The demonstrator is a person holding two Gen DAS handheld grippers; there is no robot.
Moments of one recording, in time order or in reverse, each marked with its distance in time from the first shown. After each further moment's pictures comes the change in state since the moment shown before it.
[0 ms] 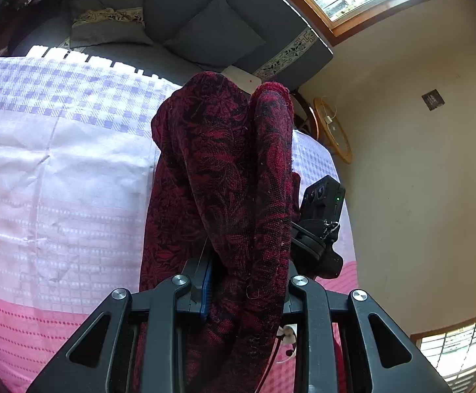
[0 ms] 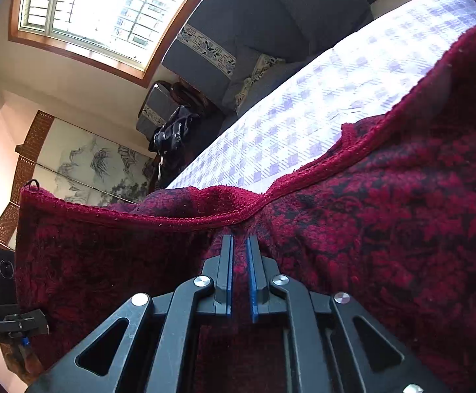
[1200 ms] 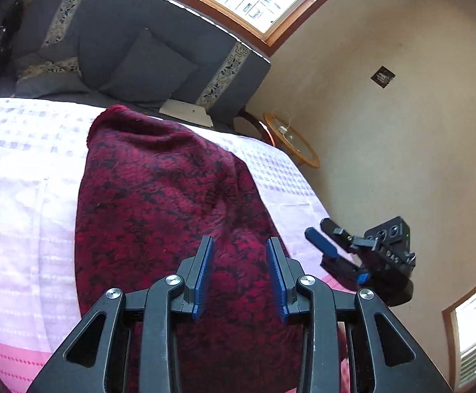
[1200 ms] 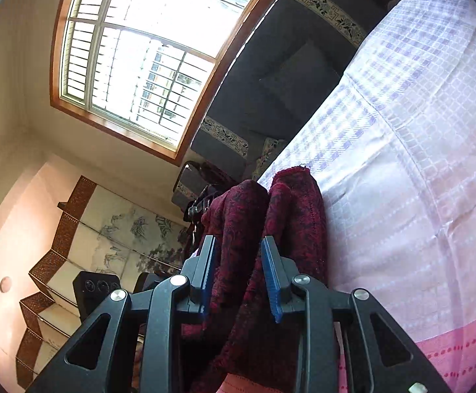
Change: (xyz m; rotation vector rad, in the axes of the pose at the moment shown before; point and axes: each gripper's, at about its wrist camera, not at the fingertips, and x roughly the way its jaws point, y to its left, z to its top) left arm 0.086 -0.066 -0.086 0.238 -0.221 -0.104; right arm -0.239 -0.075 -0.042 0.039 -0.306 0.144
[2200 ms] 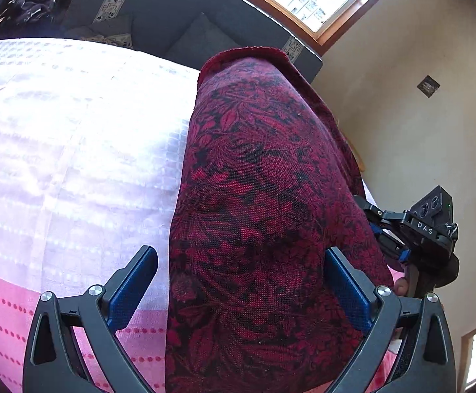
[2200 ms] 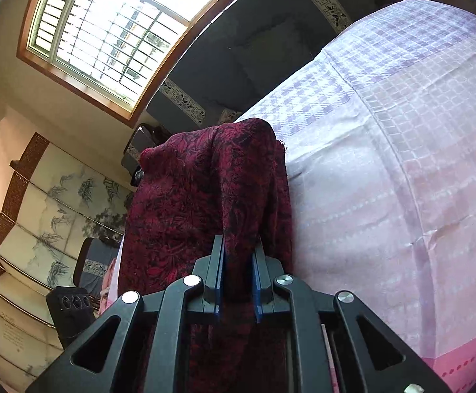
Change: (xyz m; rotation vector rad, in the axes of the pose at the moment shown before) left arm 0.037 0.049 -0.074 -0.113 -0.012 0.162; right arm 0.032 -0.024 -0.005 -0.084 0.110 -0.225
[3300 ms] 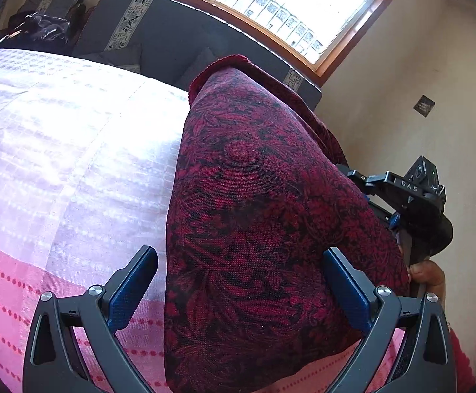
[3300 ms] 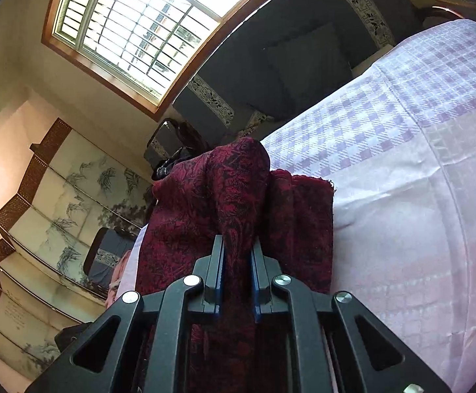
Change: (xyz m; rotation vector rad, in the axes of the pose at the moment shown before) left arm -0.007 0.005 -0.029 0.020 -0.182 0.022; right arm 0.037 0.011 0.033 -0.089 0.006 0.074
